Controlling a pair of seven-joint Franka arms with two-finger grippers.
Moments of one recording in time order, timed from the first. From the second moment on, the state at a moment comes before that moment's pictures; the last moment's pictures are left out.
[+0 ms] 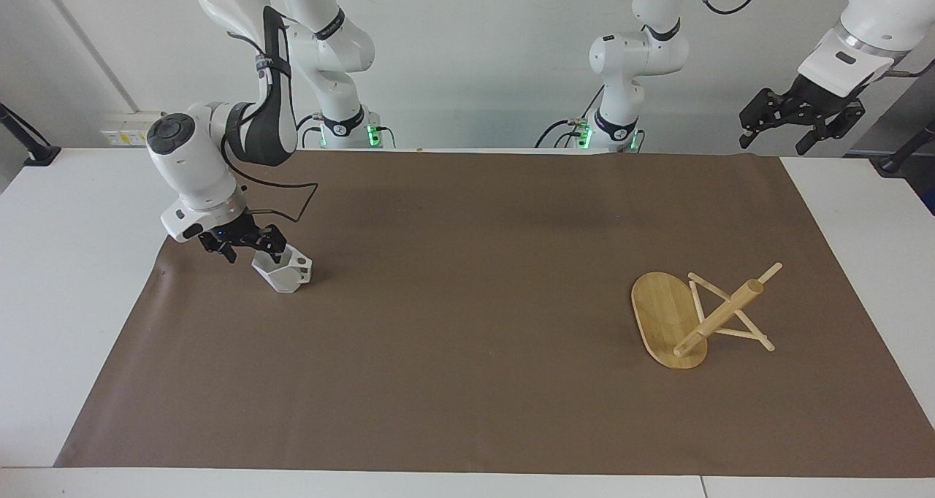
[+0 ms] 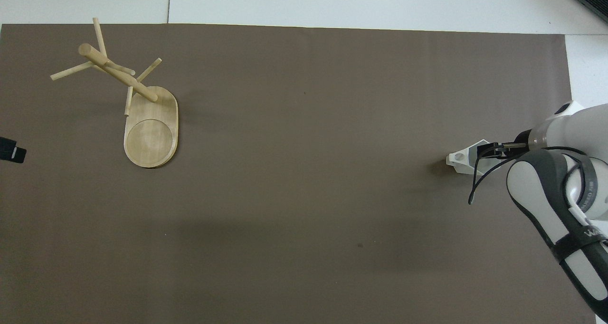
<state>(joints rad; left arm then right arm) 0.02 -0.02 0.01 -1.48 -0.02 1.39 0.21 -0.14 0.10 0.00 -2.11 0.00 2.24 -0.11</state>
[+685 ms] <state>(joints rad) 0.02 -0.02 0.01 -1.48 -0.02 1.39 0.21 -0.14 0.10 0.00 -2.11 0.00 2.25 -0.08</state>
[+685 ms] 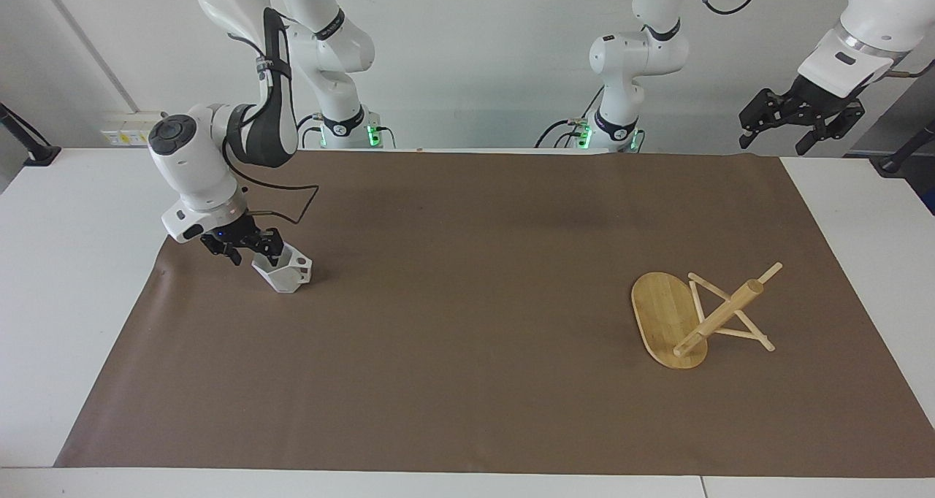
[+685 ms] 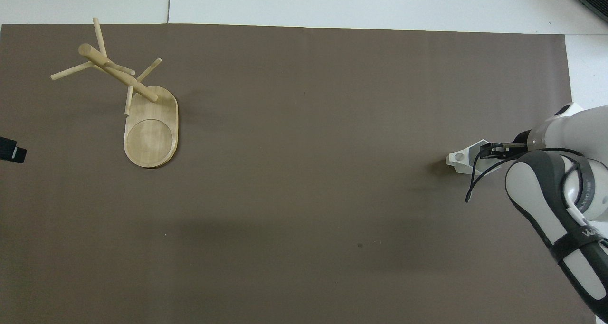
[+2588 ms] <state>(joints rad) 0.02 -0.02 0.01 -1.48 -0.02 1.39 0.21 -0.14 0.11 0.03 -2.09 0.01 2.25 -0.07</state>
